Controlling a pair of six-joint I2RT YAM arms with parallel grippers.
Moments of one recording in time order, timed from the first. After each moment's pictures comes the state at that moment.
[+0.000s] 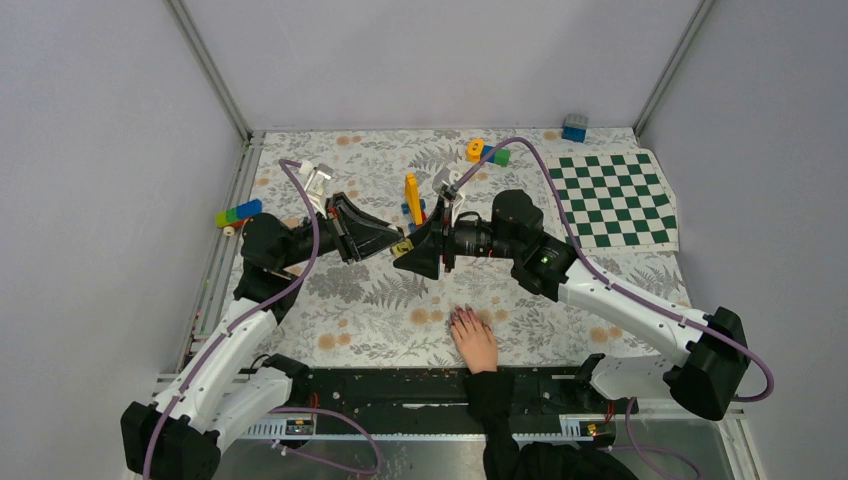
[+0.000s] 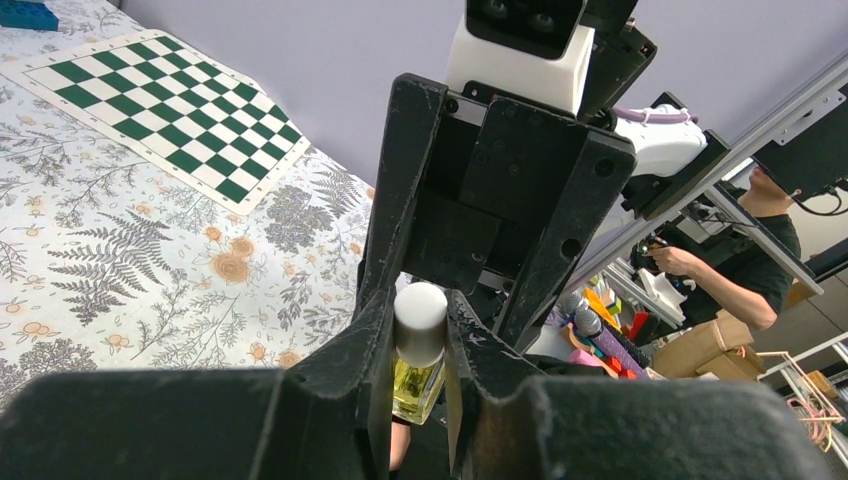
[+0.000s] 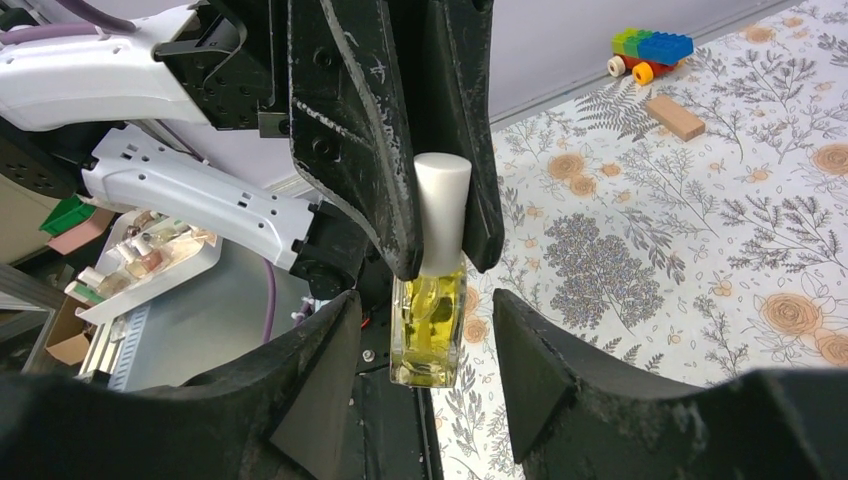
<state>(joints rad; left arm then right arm) -0.36 0.87 0.70 0.44 0.91 -0.83 0.86 1.25 1.02 0.17 -0.58 0.35</state>
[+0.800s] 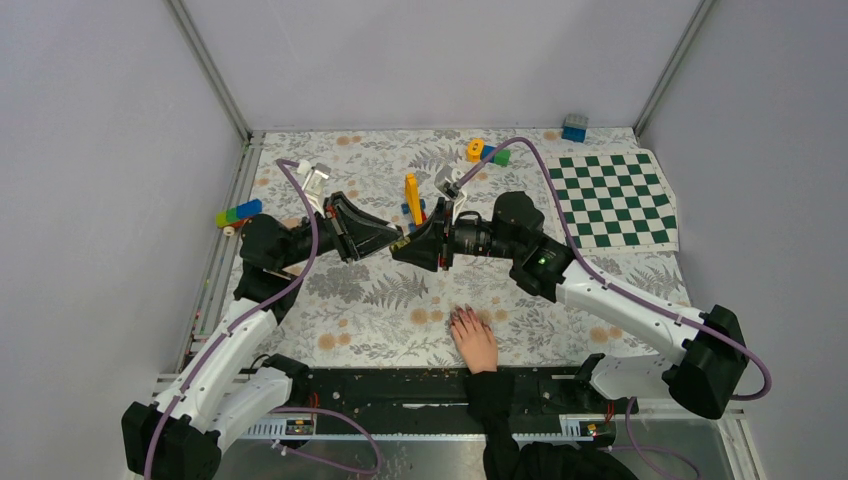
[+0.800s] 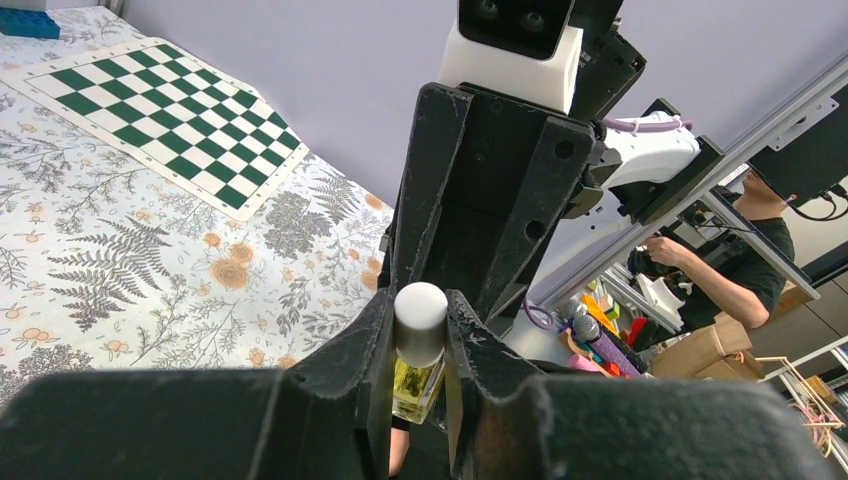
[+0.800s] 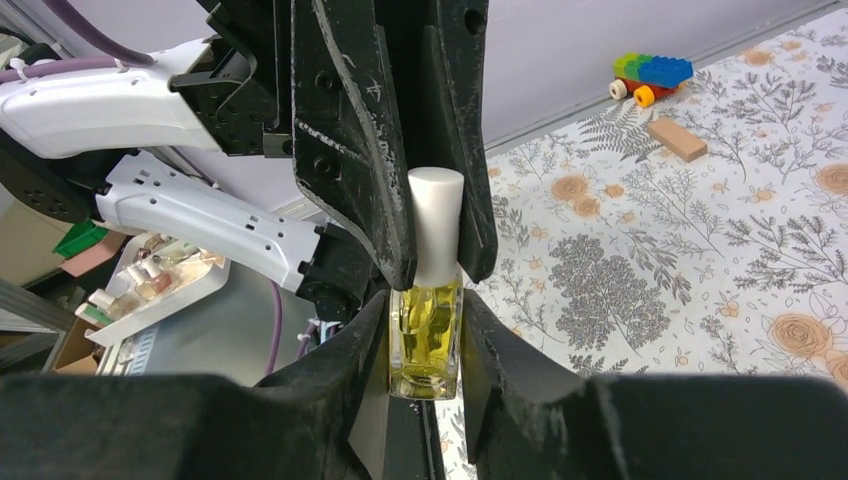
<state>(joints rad) -0.35 0.87 0.69 0.47 0.91 -0.86 0.86 1.26 0.99 0.26 -0.58 0.39</state>
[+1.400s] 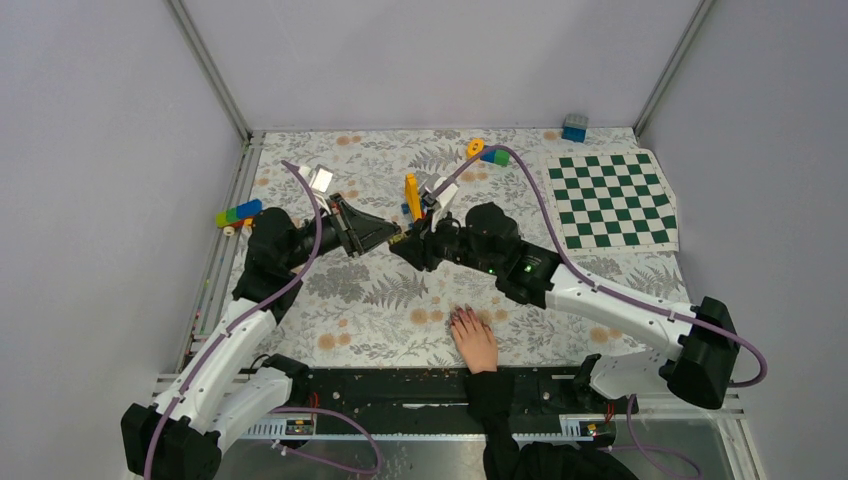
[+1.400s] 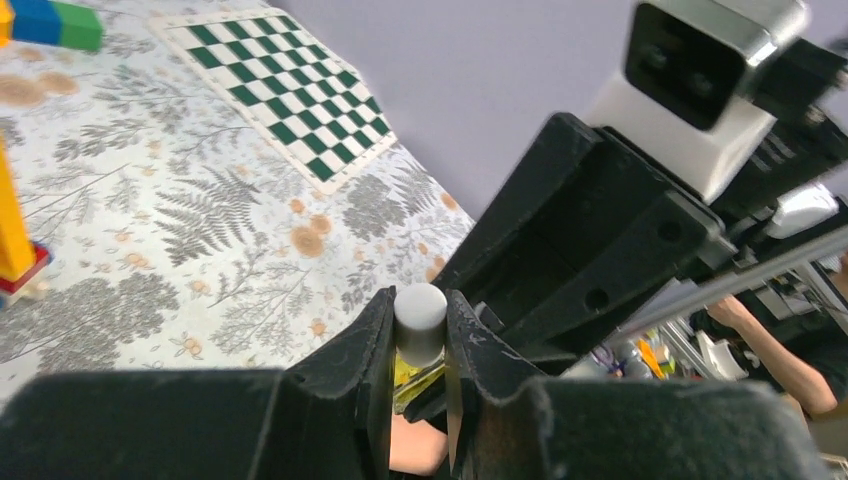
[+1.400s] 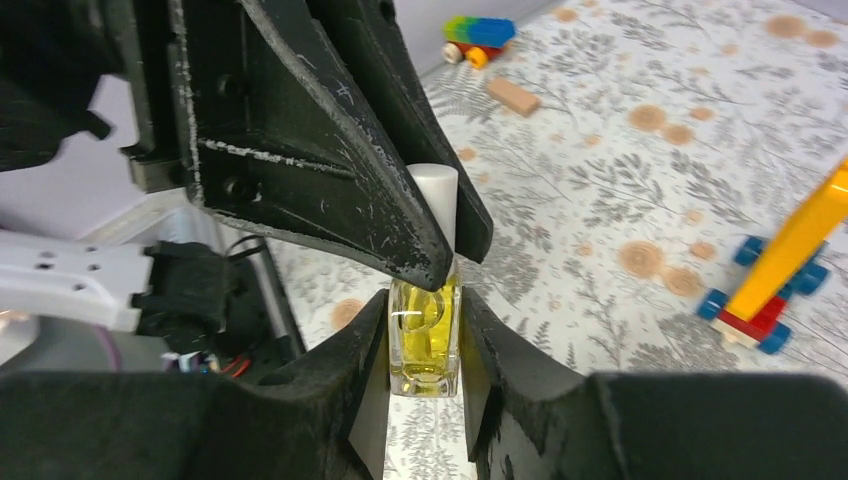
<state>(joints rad) -0.35 0.86 0.70 0.25 0.76 -0.75 0.97 1.29 1.04 0.11 -0.18 0.24</state>
